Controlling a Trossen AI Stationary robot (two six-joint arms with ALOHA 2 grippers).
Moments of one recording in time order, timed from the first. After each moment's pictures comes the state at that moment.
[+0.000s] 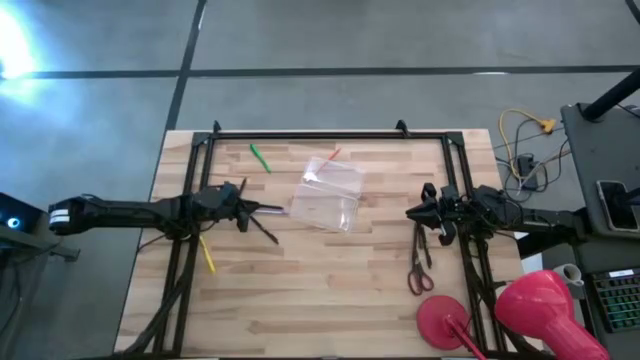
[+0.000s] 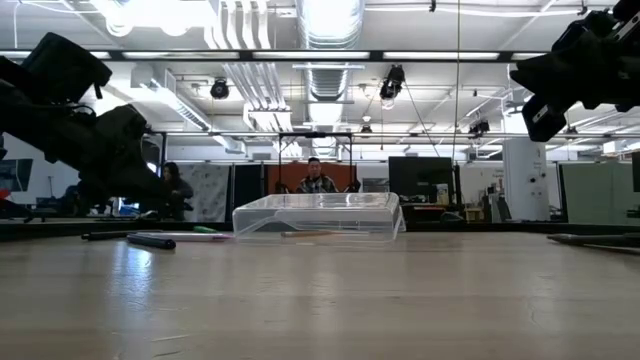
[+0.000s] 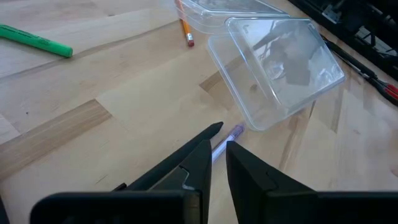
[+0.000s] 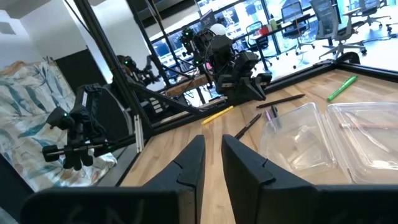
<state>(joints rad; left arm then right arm) 0.19 0.53 0.01 0.04 -0.18 -0.56 -0.11 0.02 0.01 0.08 -0.20 0.45</state>
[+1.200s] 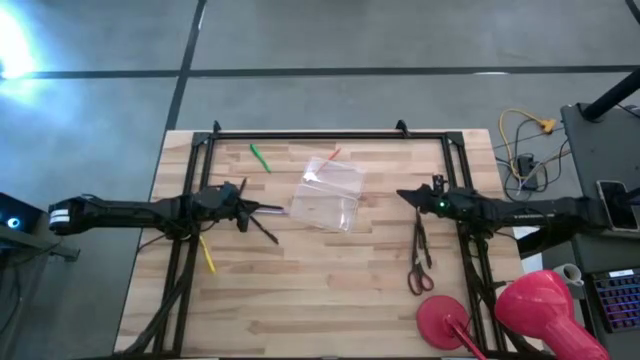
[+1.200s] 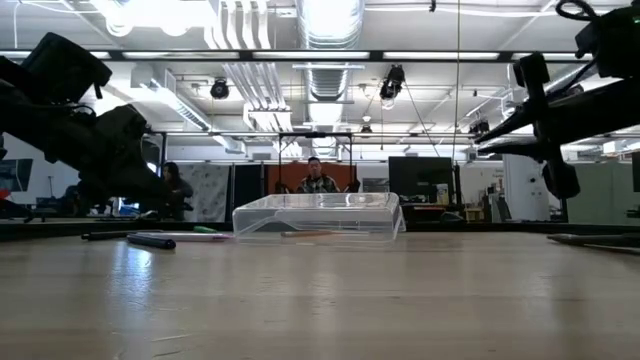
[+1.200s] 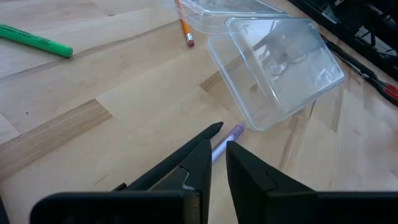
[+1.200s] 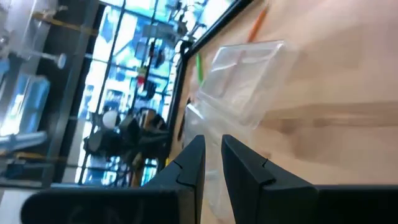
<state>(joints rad) 0.19 0.53 0.01 0.04 -0.18 -0.56 -0.11 0.47 0.01 0.23 0.34 1.38</state>
